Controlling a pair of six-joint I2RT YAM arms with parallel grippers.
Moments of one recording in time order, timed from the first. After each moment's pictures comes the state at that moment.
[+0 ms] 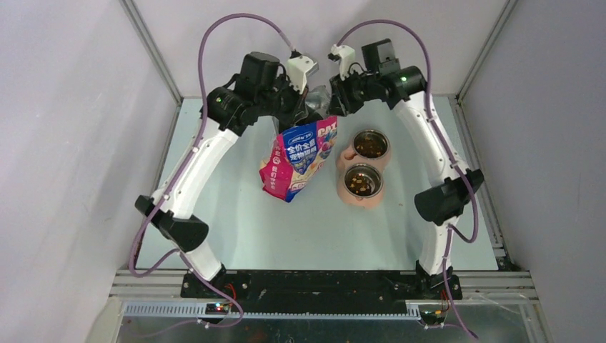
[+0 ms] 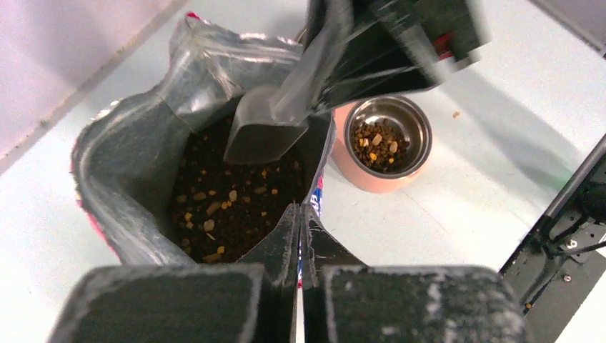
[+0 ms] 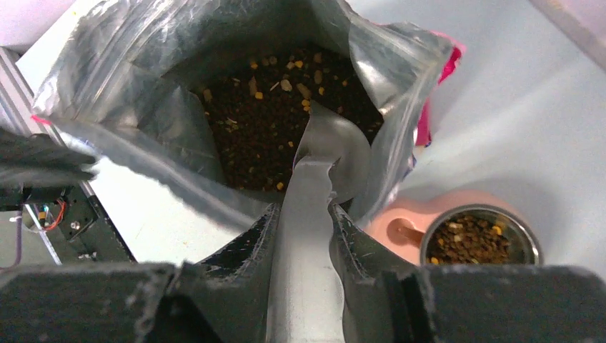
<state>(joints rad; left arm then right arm) -0.59 1.70 2.11 -0.98 0.22 0.11 0.42 1.94 2.31 -1.06 -0.50 -0.15</state>
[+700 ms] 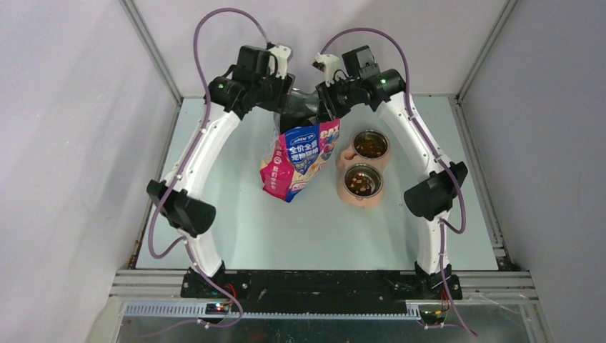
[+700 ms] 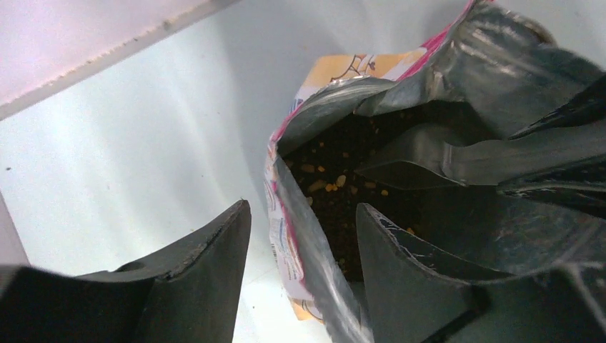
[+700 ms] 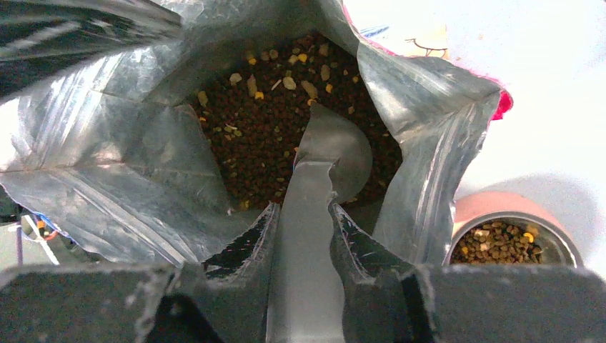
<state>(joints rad) -0.45 1.79 2.14 -0.95 -0.04 0.05 0.49 2.06 2.35 -1.06 -0.44 -0.08</state>
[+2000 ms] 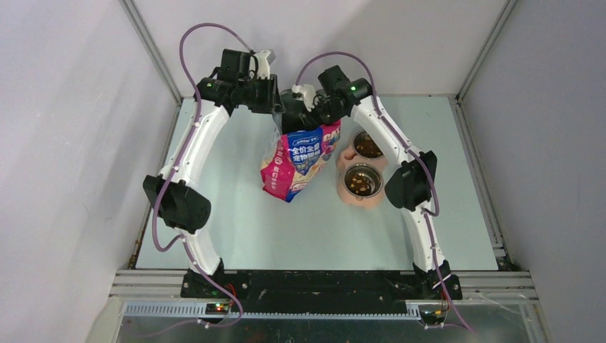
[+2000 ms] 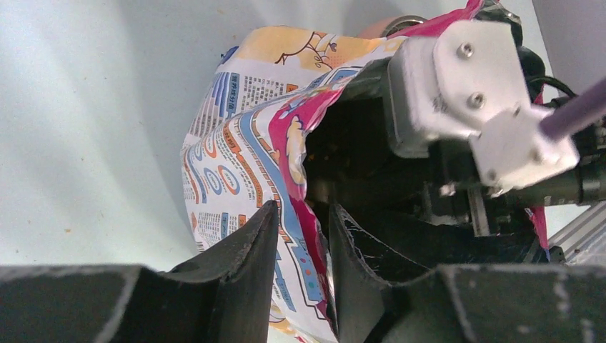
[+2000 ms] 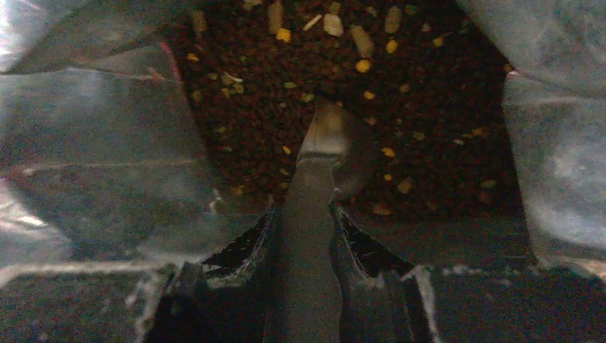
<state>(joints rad) -0.30 1.82 2.03 -0.92 0.32 -0.16 0.56 2.28 2.43 -1.19 -0.49 -0.30</state>
